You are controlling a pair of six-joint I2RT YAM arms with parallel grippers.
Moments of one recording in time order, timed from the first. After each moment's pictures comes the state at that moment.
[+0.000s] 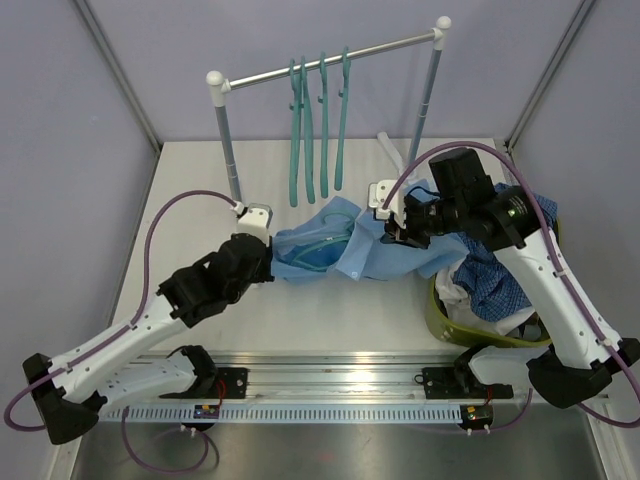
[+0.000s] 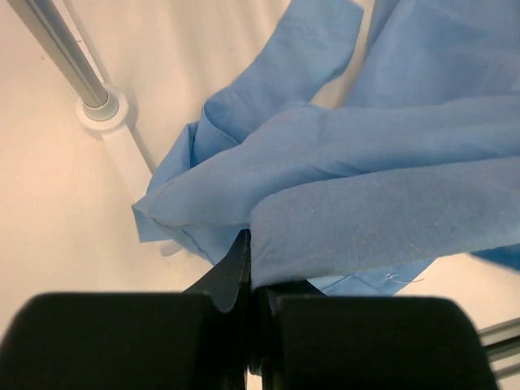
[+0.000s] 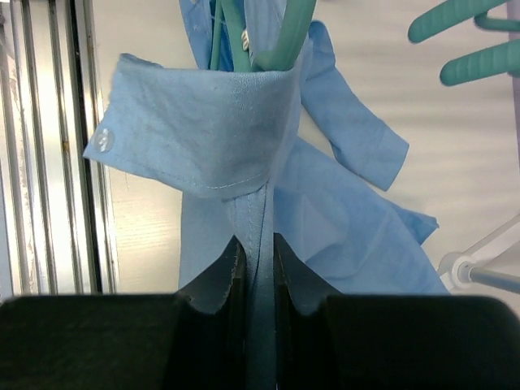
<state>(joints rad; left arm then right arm) -0.87 0.89 0.89 -0.60 -0.50 -0.44 0.56 1.26 1.64 -1.18 -0.52 -0.82</state>
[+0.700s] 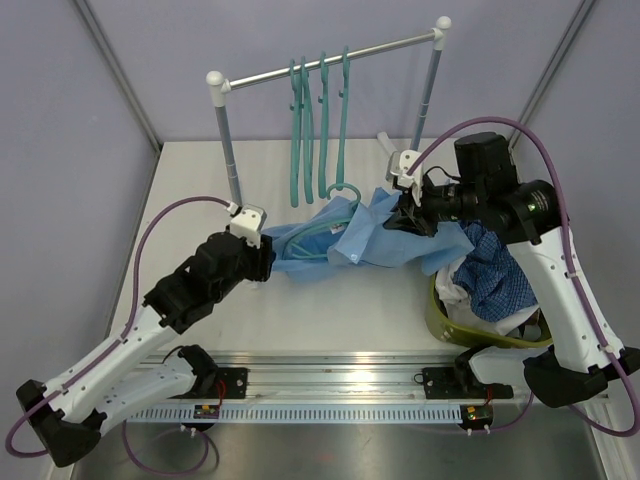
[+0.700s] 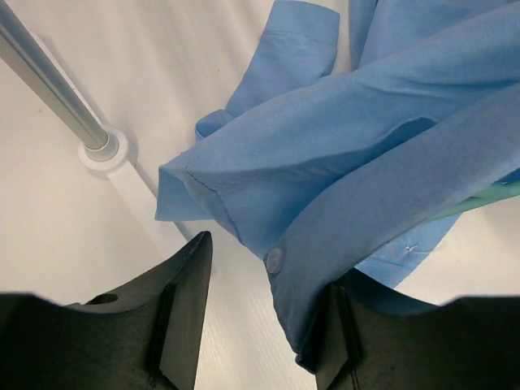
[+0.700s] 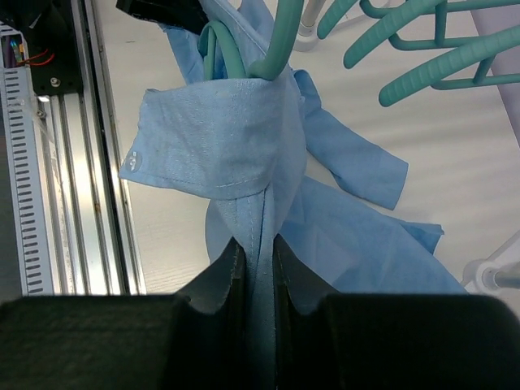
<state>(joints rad) -0.74 0.82 0.82 -0.50 -0.29 -0.20 0.45 1.27 1.74 -1.14 -0.68 -0.66</state>
